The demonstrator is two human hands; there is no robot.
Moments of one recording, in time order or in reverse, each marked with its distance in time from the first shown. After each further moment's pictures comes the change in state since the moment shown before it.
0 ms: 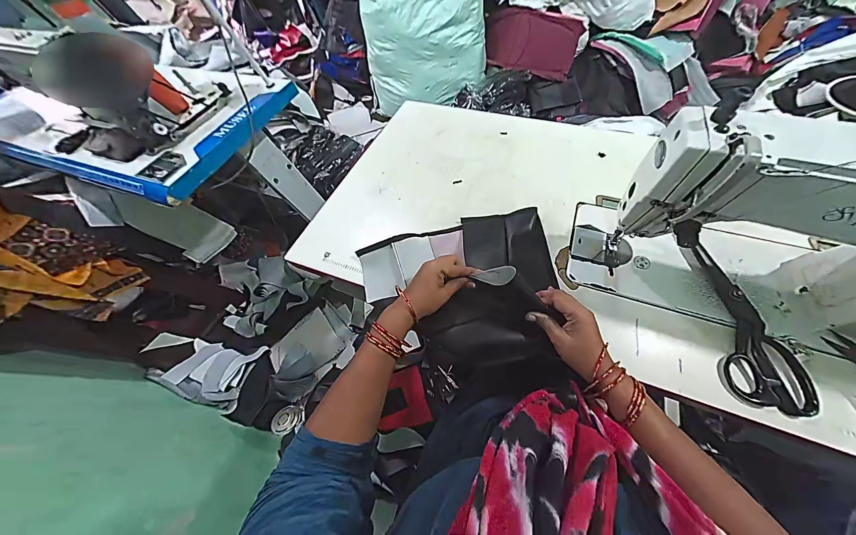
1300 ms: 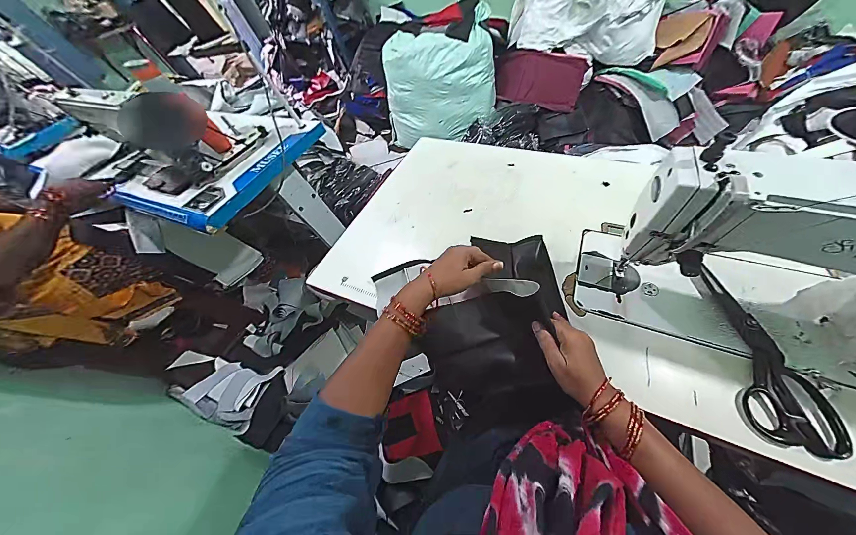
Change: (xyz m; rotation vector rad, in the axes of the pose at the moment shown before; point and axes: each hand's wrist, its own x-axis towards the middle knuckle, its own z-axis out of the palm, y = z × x) left_hand 0.073 0.026 -0.037 0.009 -0.237 -0.179; right_hand 0.009 -0.022 0.005 -0.231 -0.055 0.109
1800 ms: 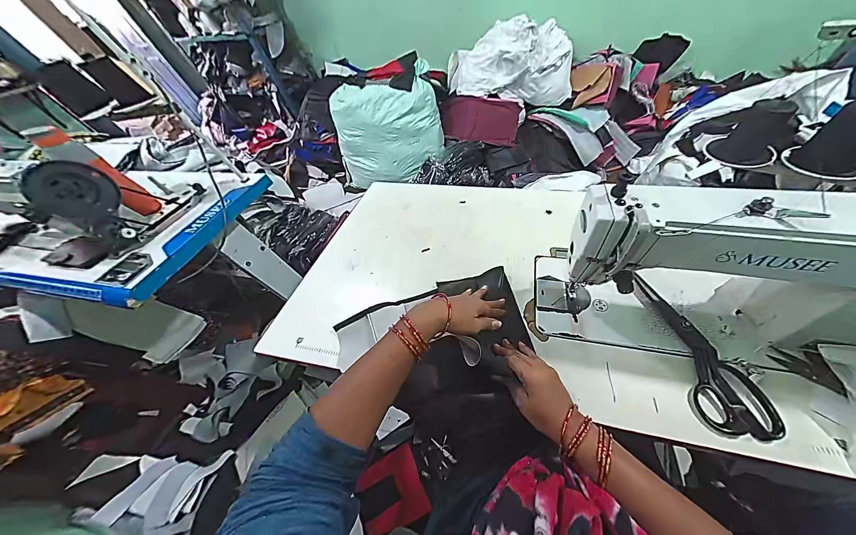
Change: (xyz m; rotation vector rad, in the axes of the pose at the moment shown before) left_hand 0.063 0.038 0.022 0.303 -0.676 0.052; right_hand -0.004 0.003 0.007 -0.081 -0.041 -0.103
